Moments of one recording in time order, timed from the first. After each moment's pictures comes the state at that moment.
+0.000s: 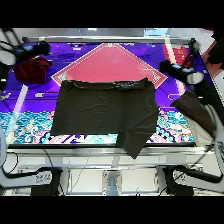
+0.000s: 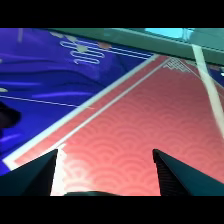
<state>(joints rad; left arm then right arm) 0.16 -1.37 1.57 1.20 -0.65 -1.31 -0.09 -1.28 1.20 -0.94 0.46 1.27</state>
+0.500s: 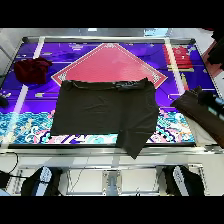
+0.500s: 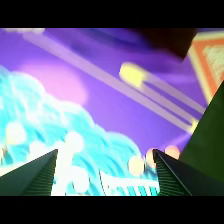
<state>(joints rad) 0.68 -0.77 0.84 1.33 -0.89 -1.48 -0.49 -0.65 0.76 -1.17 0.82 1.47</state>
